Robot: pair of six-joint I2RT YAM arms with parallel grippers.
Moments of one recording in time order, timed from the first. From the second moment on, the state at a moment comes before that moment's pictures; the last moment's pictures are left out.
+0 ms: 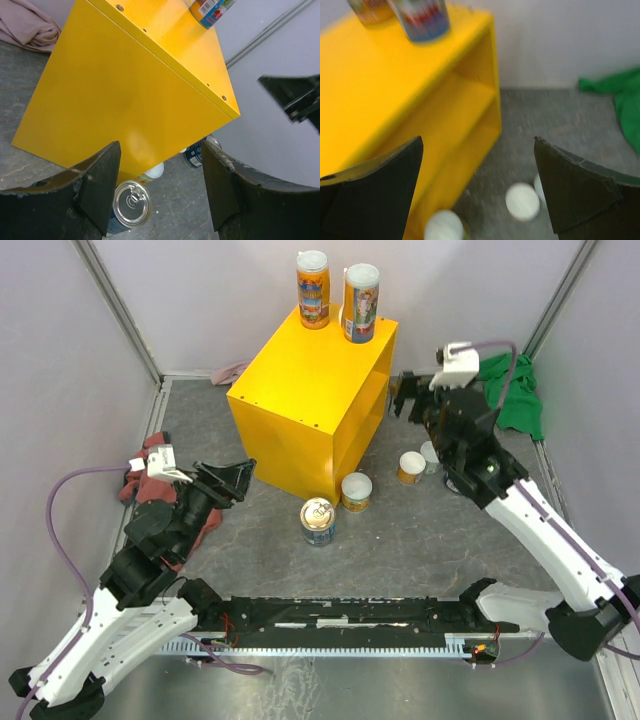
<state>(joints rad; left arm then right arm) -0.71 0.46 0.80 -0.31 -0.39 -0.69 0.59 1.20 1.36 -0.18 0.44 0.14</state>
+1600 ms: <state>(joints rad) -0.71 0.31 0.48 -0.12 -0.29 -0.96 0.51 1.05 0.79 -0.67 0.89 0.89</state>
